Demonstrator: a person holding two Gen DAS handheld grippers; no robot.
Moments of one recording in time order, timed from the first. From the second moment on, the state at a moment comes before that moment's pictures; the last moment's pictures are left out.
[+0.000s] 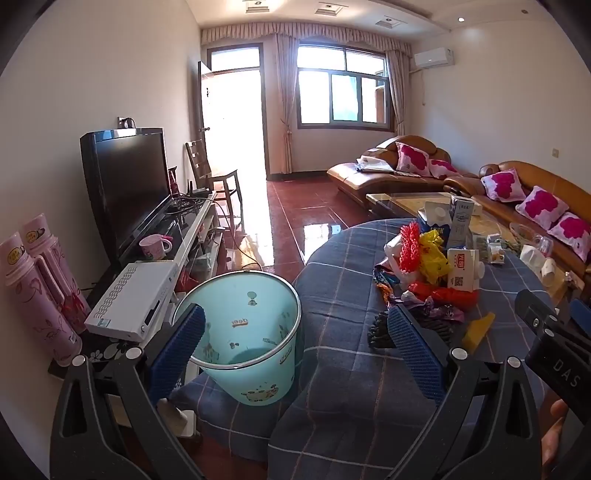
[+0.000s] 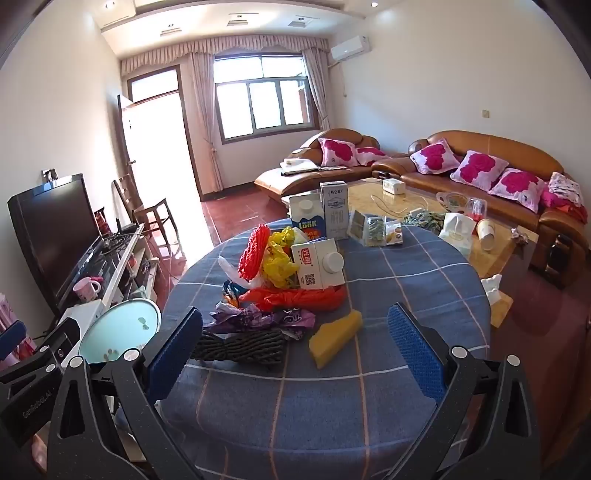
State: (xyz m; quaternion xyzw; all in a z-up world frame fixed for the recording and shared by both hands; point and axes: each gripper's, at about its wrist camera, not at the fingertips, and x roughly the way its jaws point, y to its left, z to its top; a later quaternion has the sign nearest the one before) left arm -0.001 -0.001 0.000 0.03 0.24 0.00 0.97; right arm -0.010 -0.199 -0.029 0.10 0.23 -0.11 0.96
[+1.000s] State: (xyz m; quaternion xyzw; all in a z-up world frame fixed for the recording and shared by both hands) left arm -0.005 -0.003 0.004 0.02 0.24 -0.01 0.97; right arm -0.014 -0.201 -0.025 0.10 0.22 -0.11 0.96
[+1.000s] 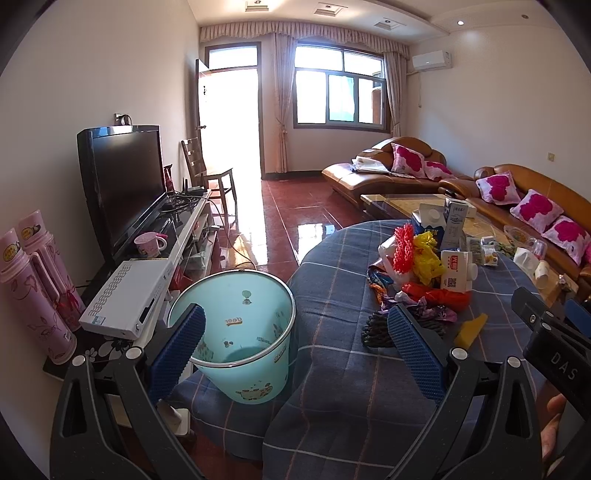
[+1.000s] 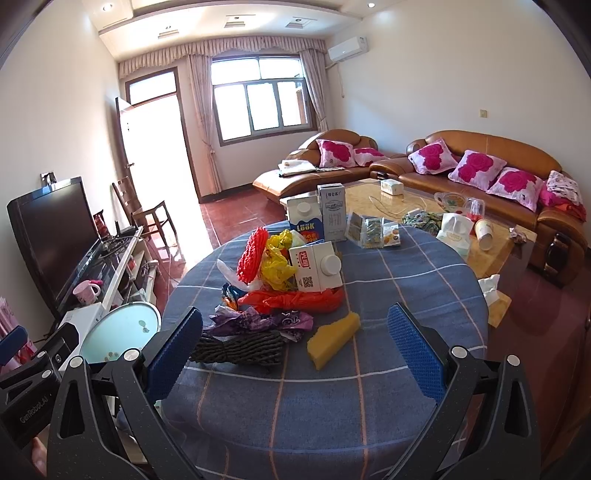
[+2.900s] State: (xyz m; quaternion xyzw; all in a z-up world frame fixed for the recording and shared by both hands) left arm -0.005 -0.002 0.002 0.01 0.25 -0.01 0.97; right arm -0.014 -0.201 -0.025 0.11 0.22 -0.11 0.96
